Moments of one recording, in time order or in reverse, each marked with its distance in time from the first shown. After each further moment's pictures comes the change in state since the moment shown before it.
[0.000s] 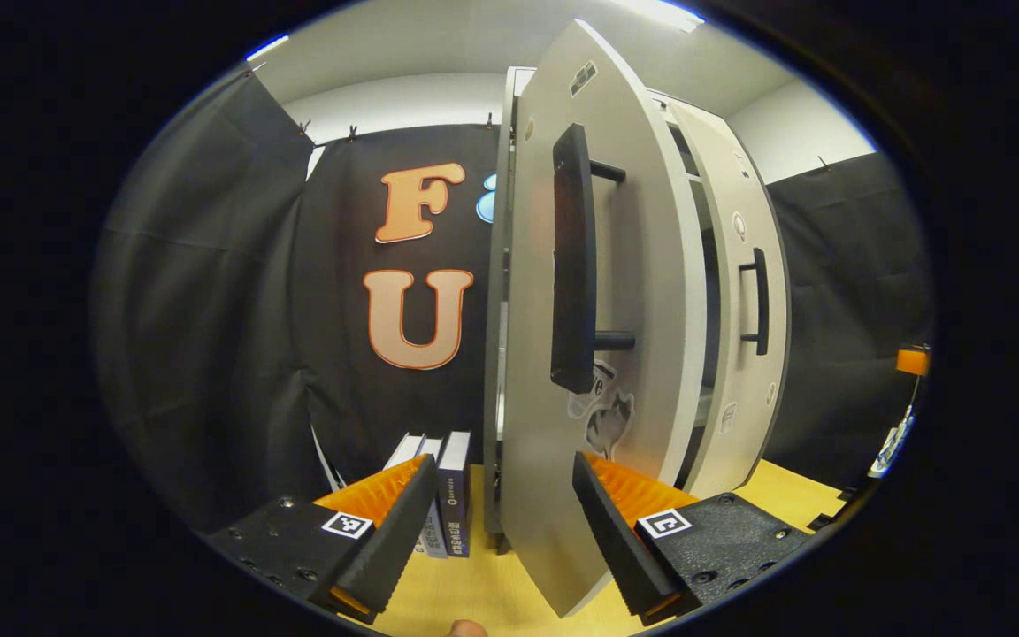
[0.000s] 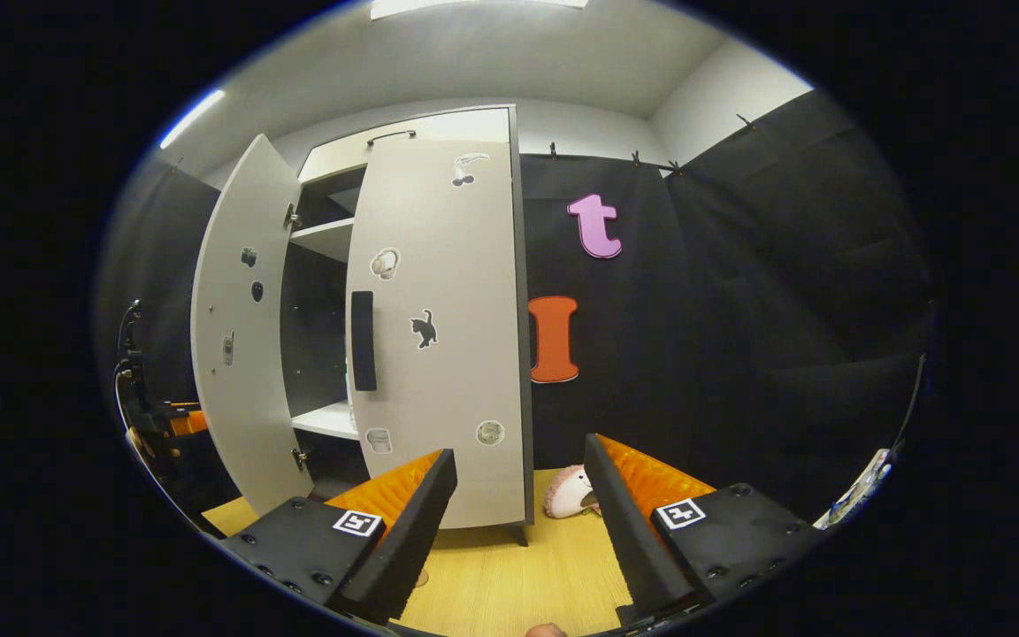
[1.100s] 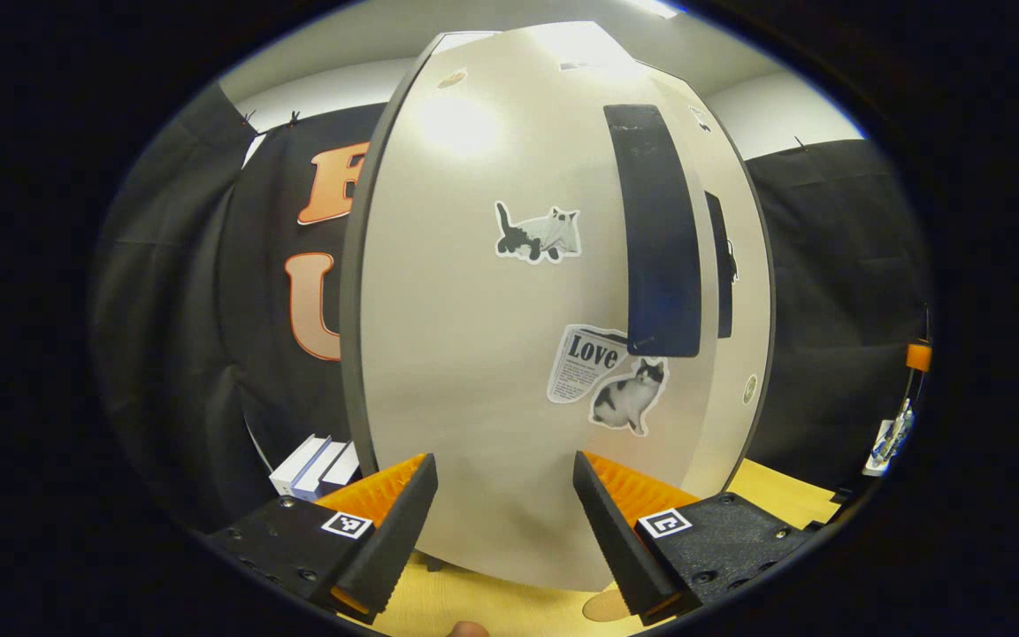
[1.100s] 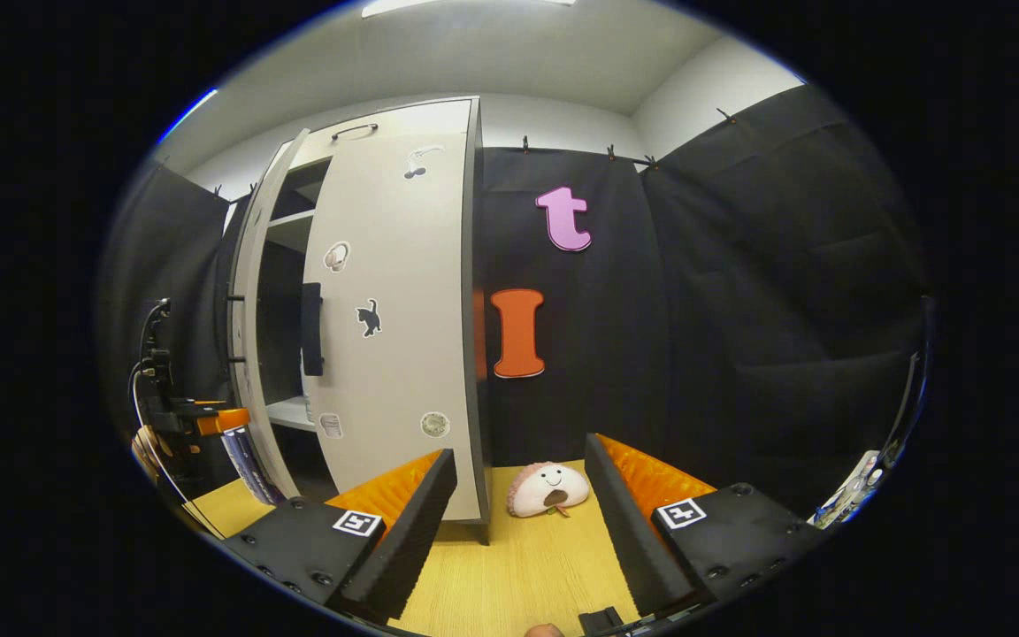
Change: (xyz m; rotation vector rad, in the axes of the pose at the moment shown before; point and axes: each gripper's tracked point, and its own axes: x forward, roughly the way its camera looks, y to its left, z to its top) left arm 0.101 -0.102 -0.029 0.029 0.051 -0.114; right arm 0.026 -0.061 -0.023 -0.005 0.012 -0.064
